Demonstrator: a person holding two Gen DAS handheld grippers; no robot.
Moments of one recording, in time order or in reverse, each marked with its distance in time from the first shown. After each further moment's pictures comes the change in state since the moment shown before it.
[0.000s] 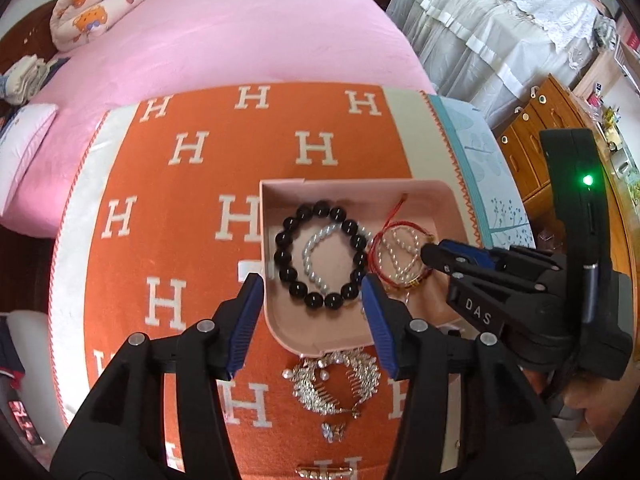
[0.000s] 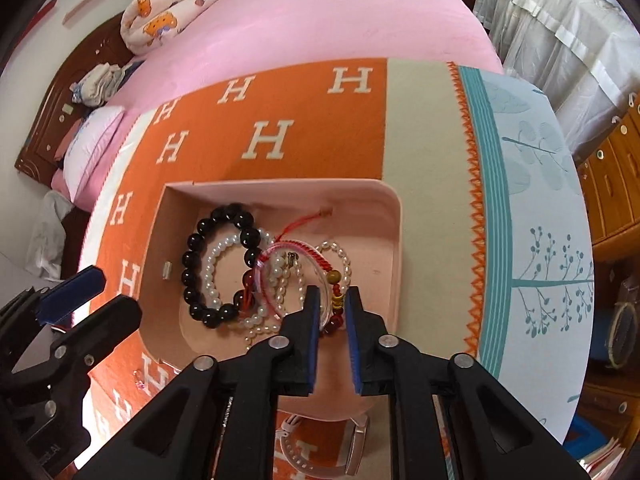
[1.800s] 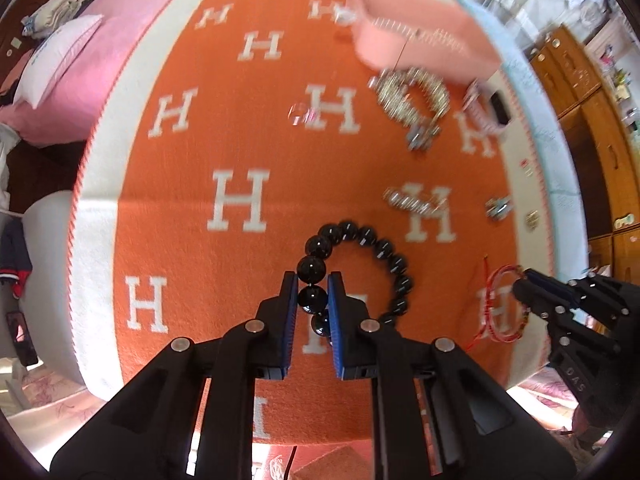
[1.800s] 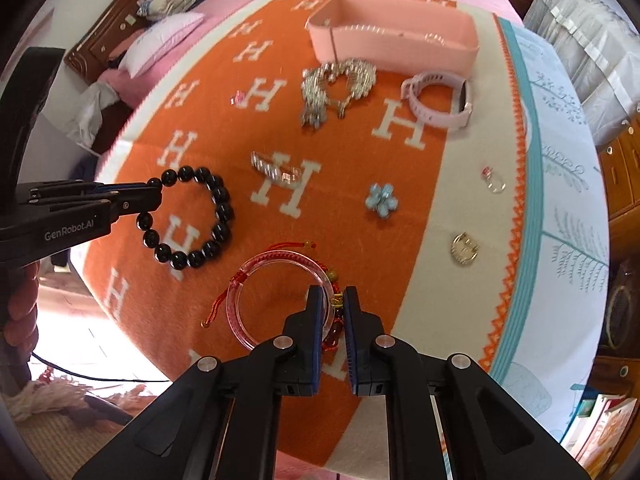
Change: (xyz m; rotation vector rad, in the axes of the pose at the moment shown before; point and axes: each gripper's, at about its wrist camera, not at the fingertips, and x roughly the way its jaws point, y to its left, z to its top) left arm -0.066 0.056 -0.223 -0.040 0.168 0.049; right arm -0.088 0.076 -0.303 -0.212 0.049 0.043
